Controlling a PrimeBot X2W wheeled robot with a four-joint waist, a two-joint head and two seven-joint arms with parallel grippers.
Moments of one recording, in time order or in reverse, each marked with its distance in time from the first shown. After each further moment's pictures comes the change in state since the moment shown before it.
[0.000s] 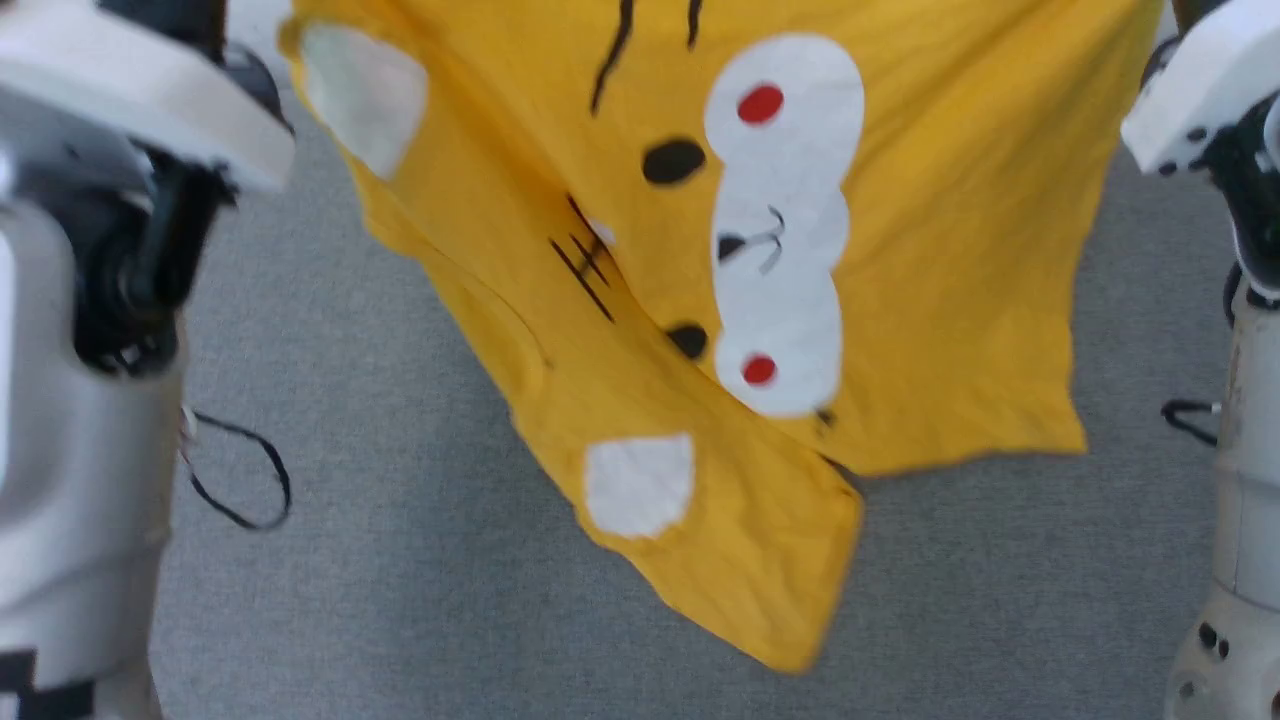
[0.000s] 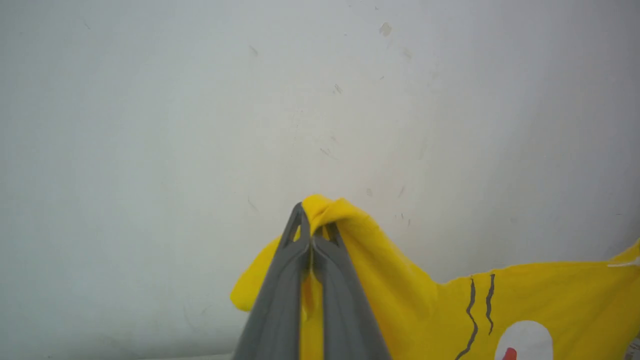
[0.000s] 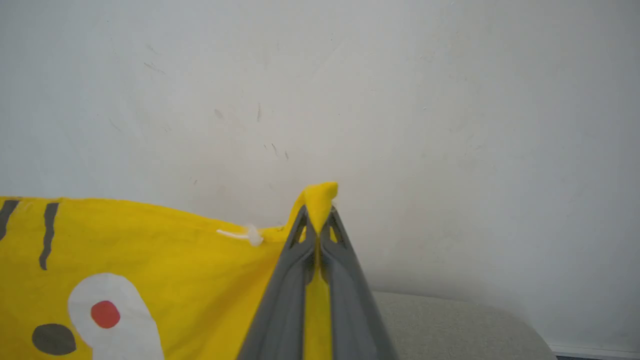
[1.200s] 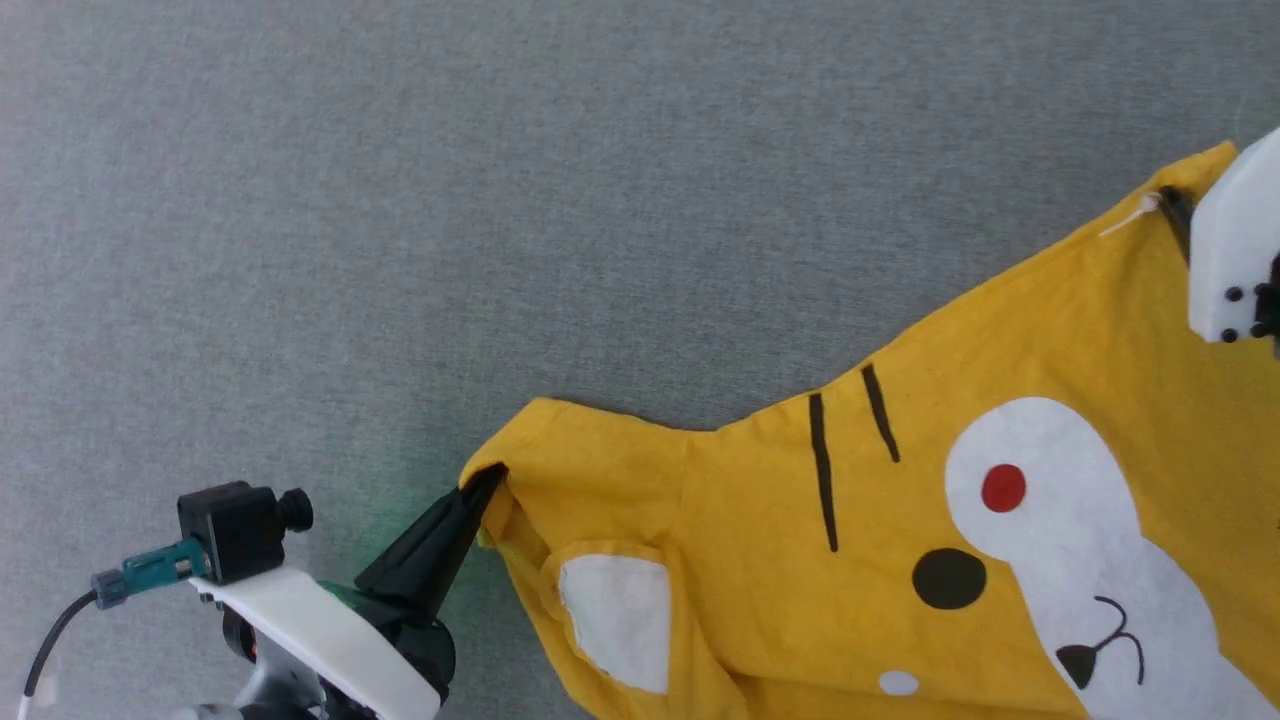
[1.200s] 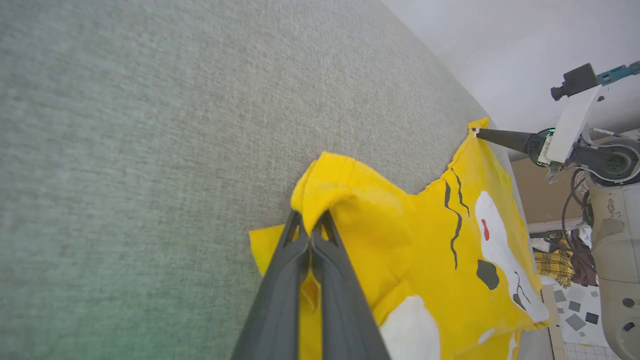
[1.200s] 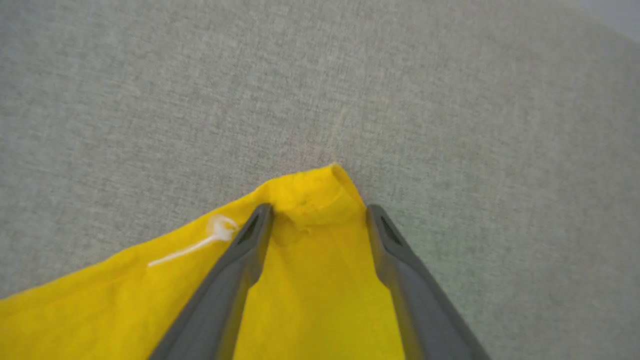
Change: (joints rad) left arm 0.810 -0.050 -0.041 -0.284 -0.306 -0.184 0.029; right arm 0.175 -0.180 0.045 -0.053 -0.043 0.000 0.453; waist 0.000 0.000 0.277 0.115
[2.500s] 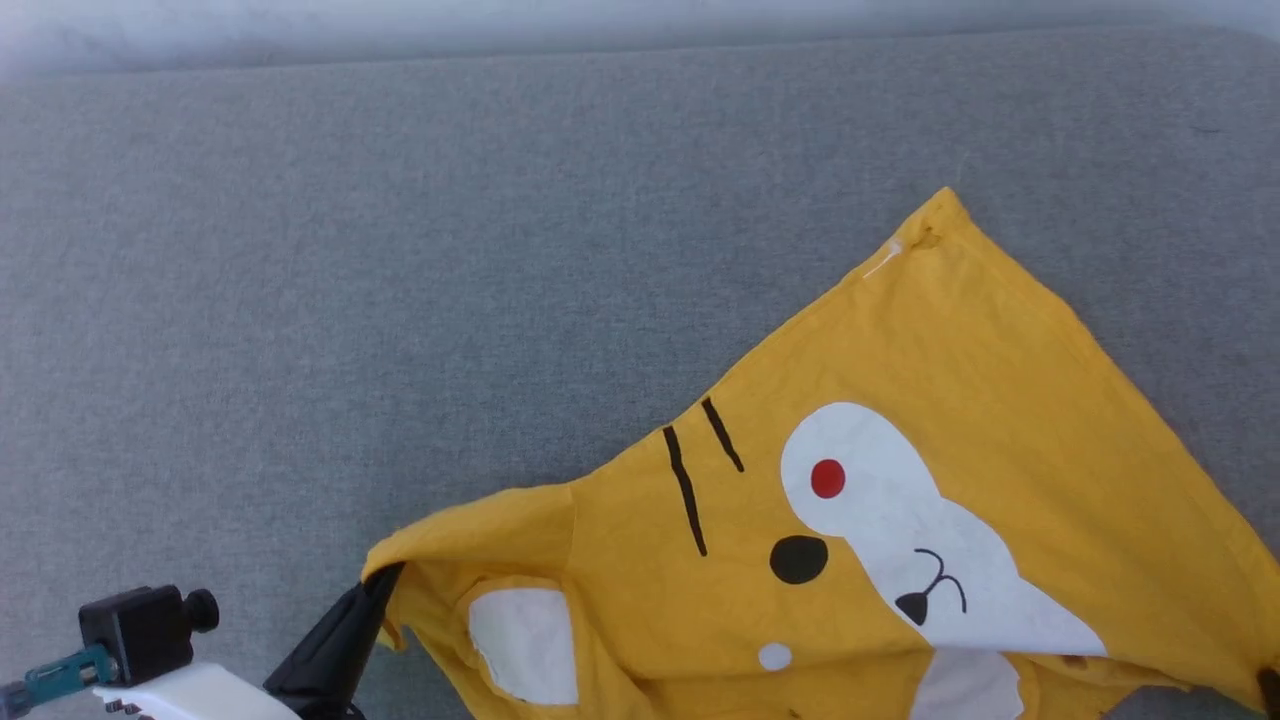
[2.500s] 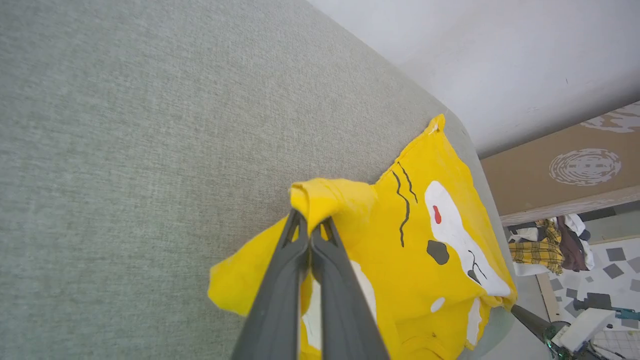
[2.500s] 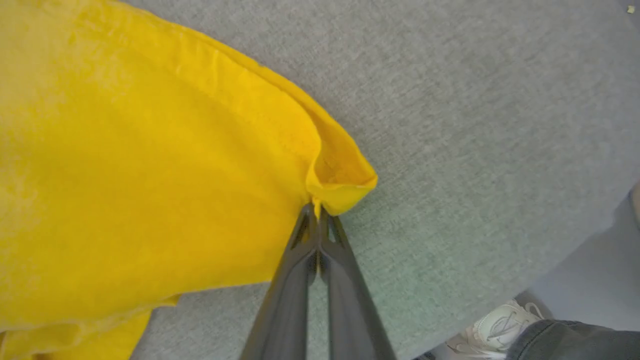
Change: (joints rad) left arm 0.210 0.025 0.135 -0.068 -0.013 0.074 0.006; right arm 0.833 0.227 -0.467 -0.018 0.379 0.000 -0.514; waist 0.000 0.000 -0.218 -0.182
